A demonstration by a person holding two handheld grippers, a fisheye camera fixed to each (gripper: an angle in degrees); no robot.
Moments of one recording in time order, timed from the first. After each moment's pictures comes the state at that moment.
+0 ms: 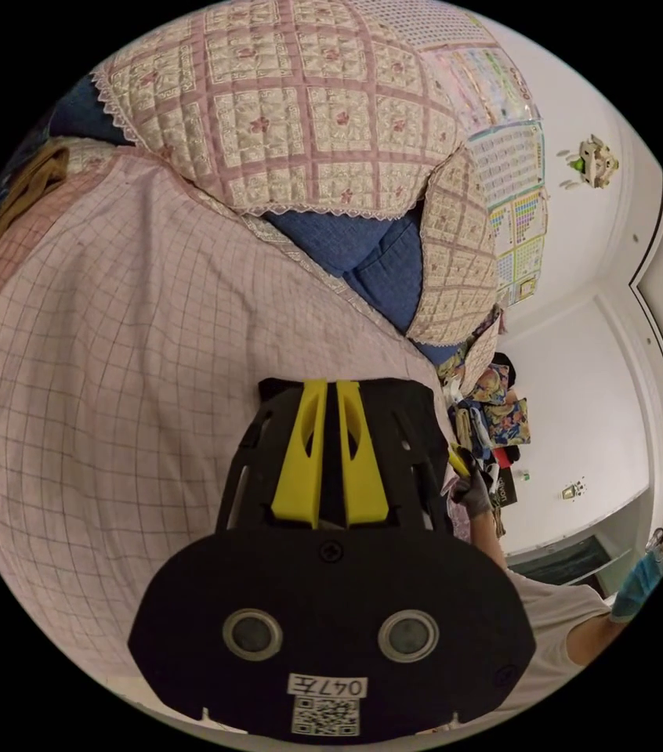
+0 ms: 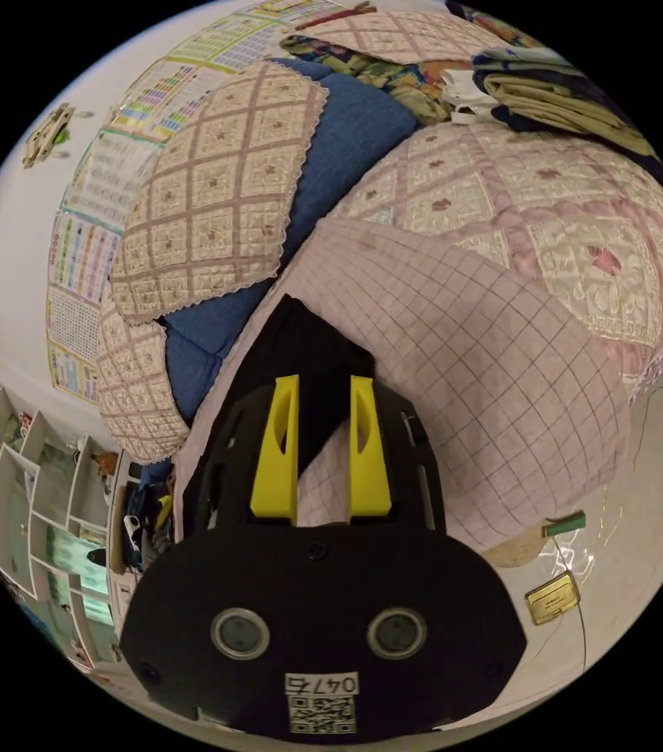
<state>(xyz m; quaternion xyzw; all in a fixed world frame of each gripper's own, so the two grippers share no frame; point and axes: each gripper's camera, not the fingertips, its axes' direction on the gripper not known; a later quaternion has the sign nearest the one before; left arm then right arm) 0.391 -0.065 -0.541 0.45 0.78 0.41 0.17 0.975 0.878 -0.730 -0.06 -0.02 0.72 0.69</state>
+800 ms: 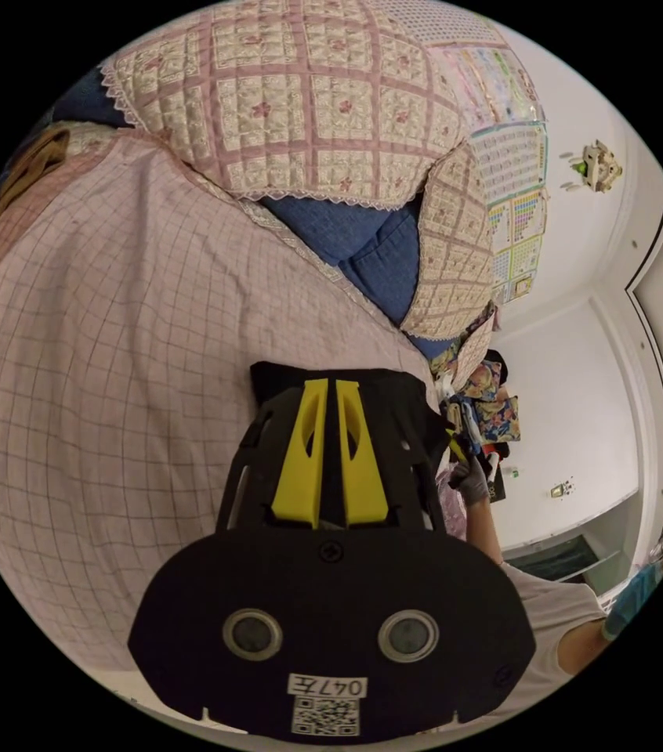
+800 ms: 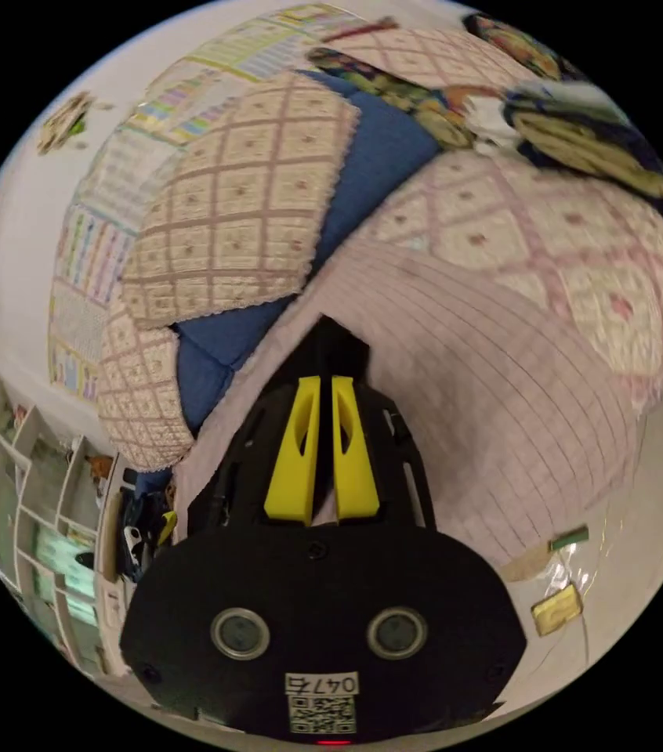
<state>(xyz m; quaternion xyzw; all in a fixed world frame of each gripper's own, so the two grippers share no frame) 0.445 -0.044 -0.559 0.42 0.78 0.42 0.16 0.935 0.757 -0.752 -0.03 0.01 0.69 0.72</state>
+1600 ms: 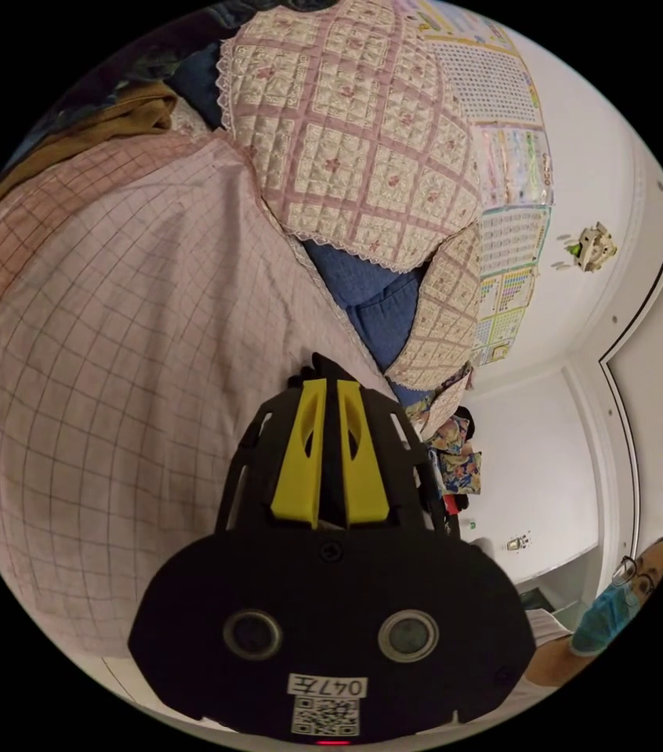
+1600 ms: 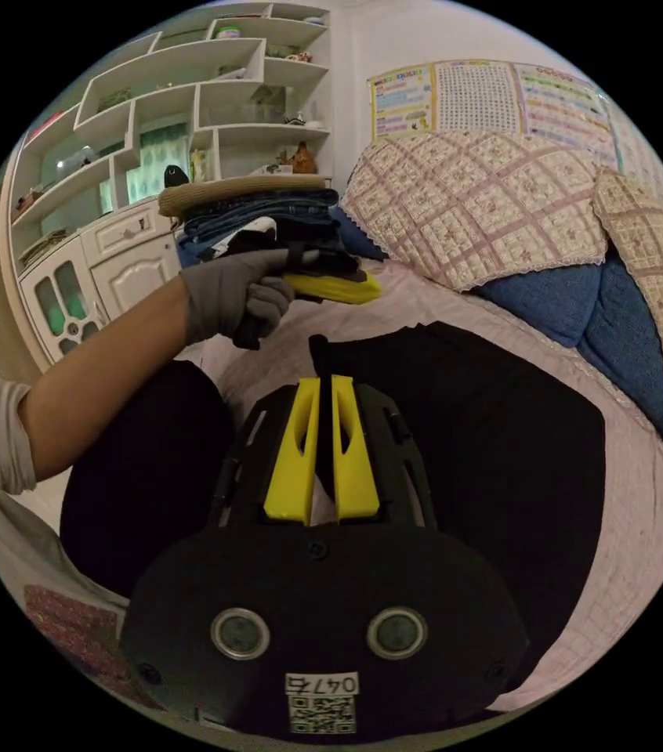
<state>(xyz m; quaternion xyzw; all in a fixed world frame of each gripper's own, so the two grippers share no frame) 0.481 -0.066 -0.553 0.34 0.85 0.38 0.12 0.396 0.264 -0.581 -0.02 -0.22 0.14 0.97</state>
